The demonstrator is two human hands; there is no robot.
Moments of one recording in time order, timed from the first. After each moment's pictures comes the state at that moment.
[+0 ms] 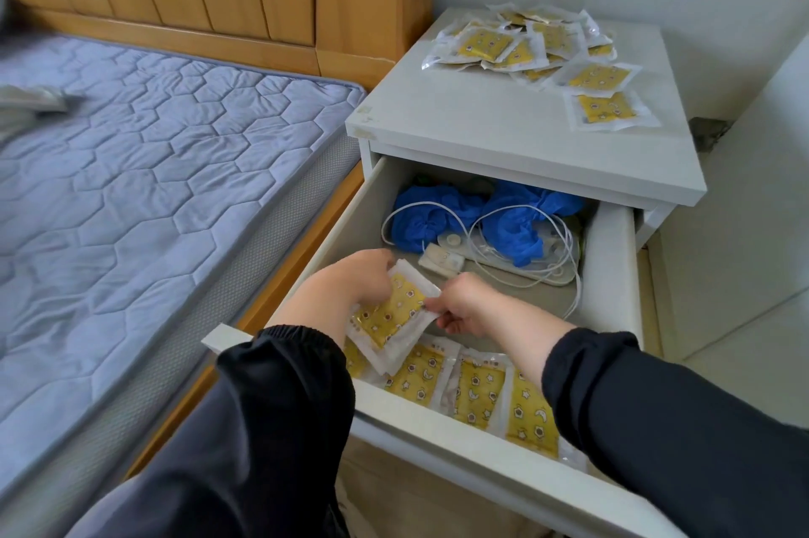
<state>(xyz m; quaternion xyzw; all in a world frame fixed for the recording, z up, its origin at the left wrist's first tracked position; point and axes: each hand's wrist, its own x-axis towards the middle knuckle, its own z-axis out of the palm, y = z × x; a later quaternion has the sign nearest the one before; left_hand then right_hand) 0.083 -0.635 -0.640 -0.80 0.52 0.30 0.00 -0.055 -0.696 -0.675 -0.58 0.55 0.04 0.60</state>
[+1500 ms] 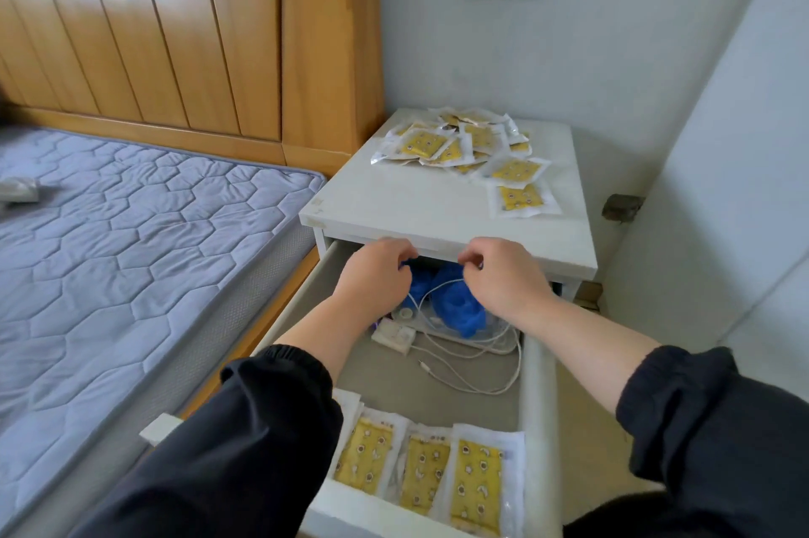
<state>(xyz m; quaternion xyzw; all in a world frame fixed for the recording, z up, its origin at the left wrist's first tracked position) 0.023 -0.690 -0.562 -0.76 0.60 0.09 -0.26 -0.143 -0.754 -0.551 -0.84 0.45 -0.21 0.21</state>
